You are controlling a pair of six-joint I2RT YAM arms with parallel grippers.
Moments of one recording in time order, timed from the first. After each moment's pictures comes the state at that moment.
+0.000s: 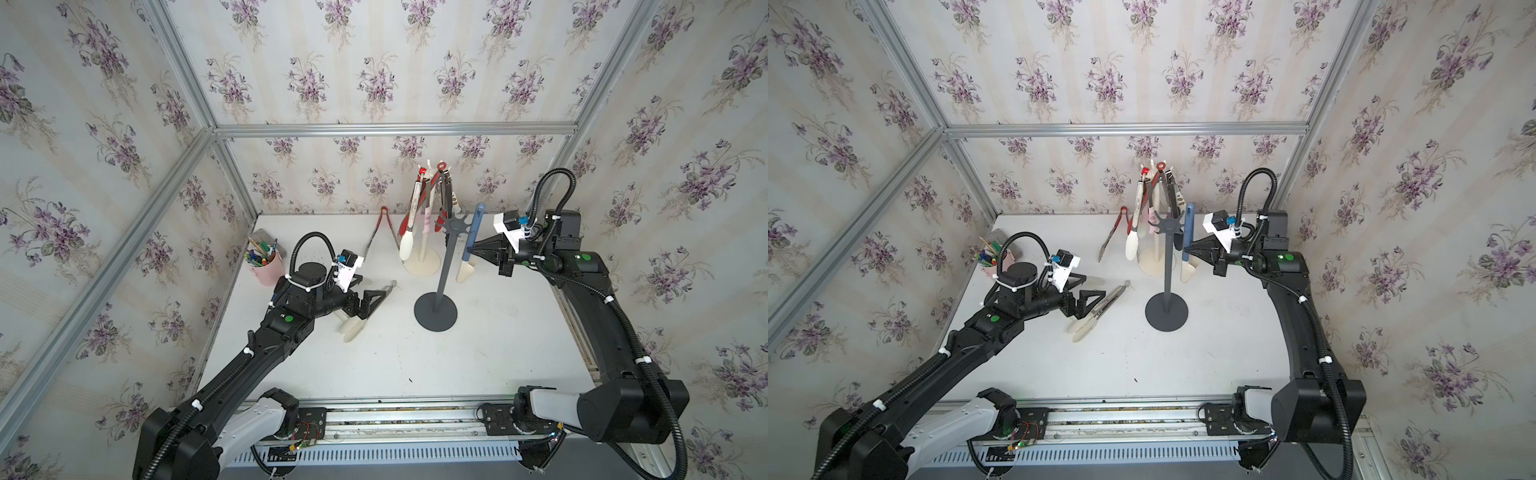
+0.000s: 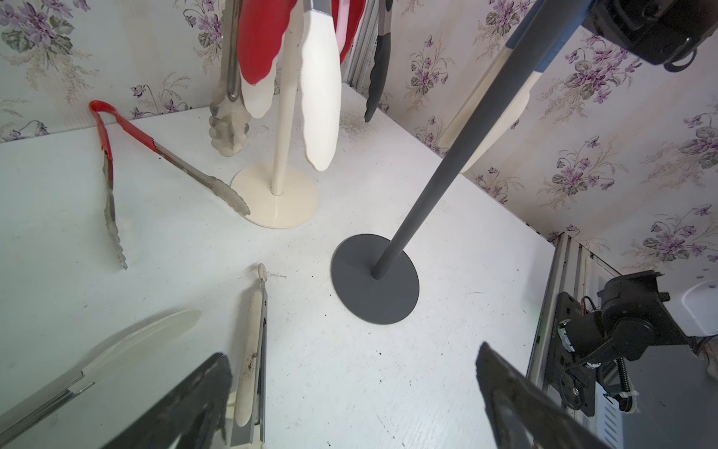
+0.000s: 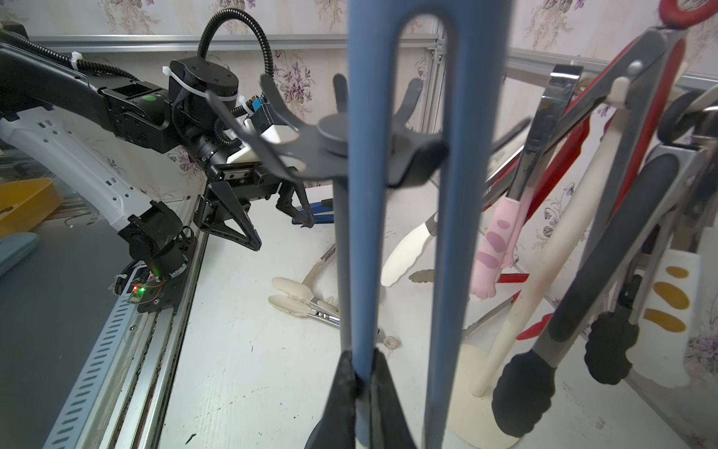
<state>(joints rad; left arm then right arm) -0.43 1.03 0.73 -0.12 0.48 -0.11 0.00 1.29 1.27 -0.65 -1.22 -0.68</state>
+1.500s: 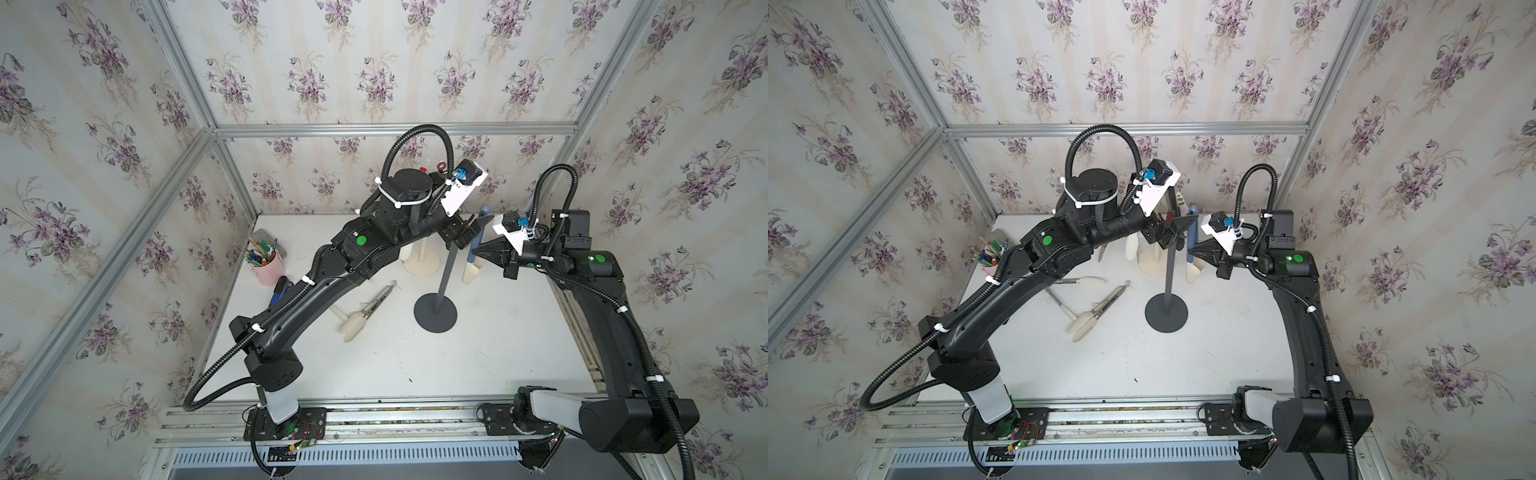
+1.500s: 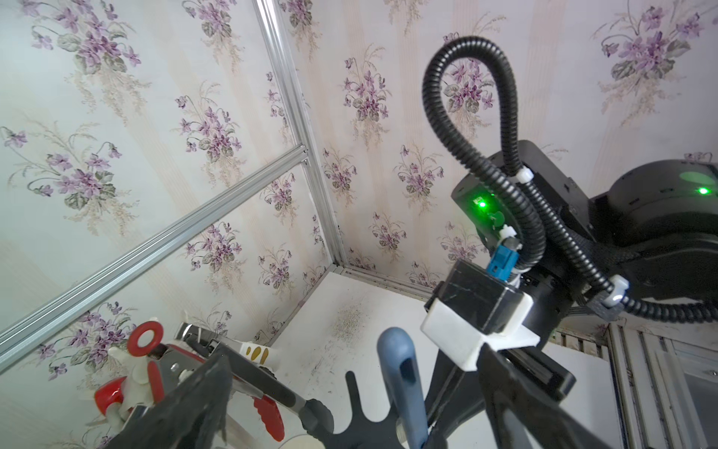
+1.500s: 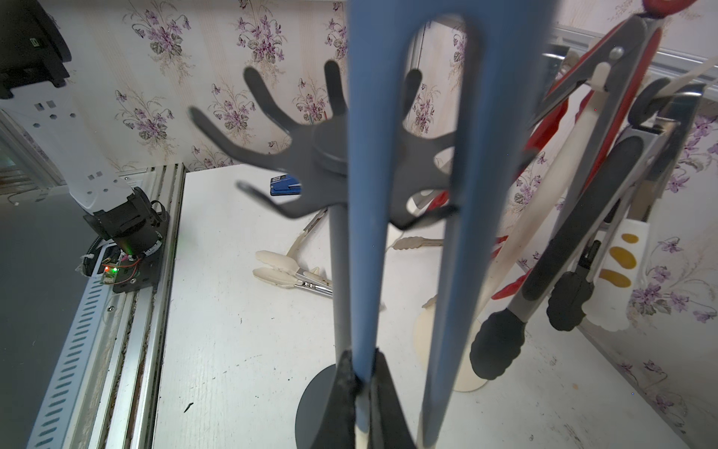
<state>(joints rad) -0.93 1.80 2.25 -0.56 0.03 0.23 0.00 1.24 1.36 -0.83 -1.08 -0.74</state>
